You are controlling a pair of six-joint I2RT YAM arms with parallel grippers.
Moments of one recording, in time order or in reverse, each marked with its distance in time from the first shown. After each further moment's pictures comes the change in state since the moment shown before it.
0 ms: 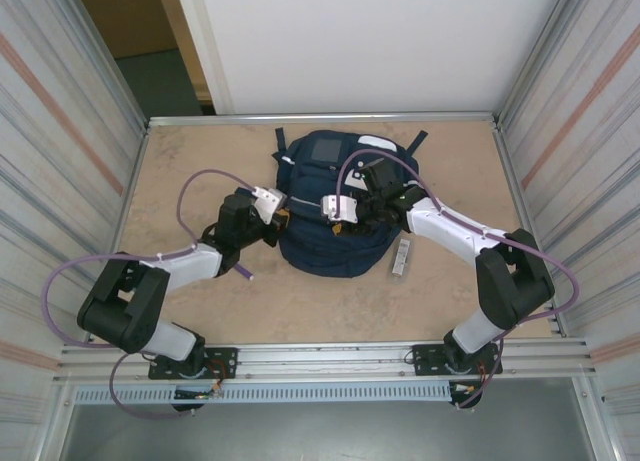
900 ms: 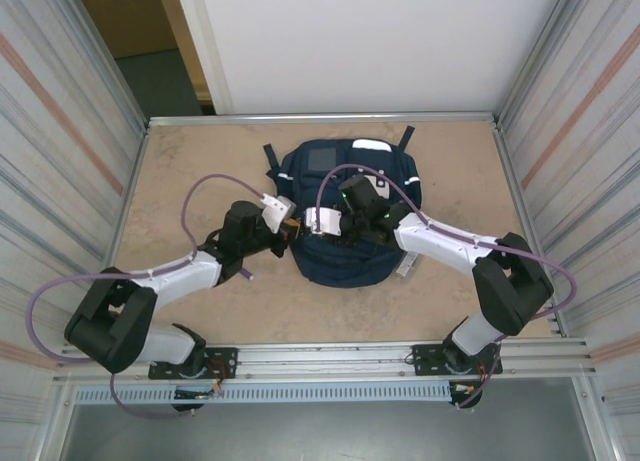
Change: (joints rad) left arm -0.071 -0.087 -0.010 -0.094 0.018 -0.061; right arm 0.155 -0.017 -0.048 0.089 0.164 0.070
